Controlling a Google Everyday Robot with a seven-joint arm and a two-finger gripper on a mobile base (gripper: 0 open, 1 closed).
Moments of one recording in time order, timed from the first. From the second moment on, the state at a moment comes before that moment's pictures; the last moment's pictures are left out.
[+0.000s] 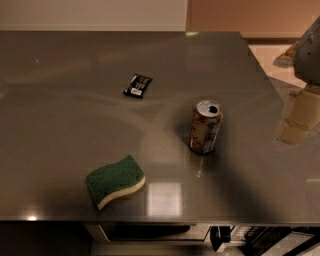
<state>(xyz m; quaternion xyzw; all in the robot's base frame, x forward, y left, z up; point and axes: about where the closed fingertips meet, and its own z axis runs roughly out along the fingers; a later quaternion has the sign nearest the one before) 0.438 -0.216 0.977 -0.60 0.78 -0.04 0.16</state>
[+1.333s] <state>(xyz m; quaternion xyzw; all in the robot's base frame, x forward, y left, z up) 0.455 -0.150 0.942 -0.65 0.74 0.08 0.18</state>
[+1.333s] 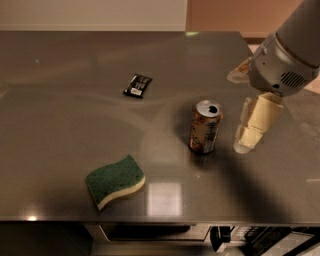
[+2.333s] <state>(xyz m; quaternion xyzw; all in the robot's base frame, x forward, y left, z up) 0.466 -0.108 0.902 -0.67 0.70 0.14 0.19</state>
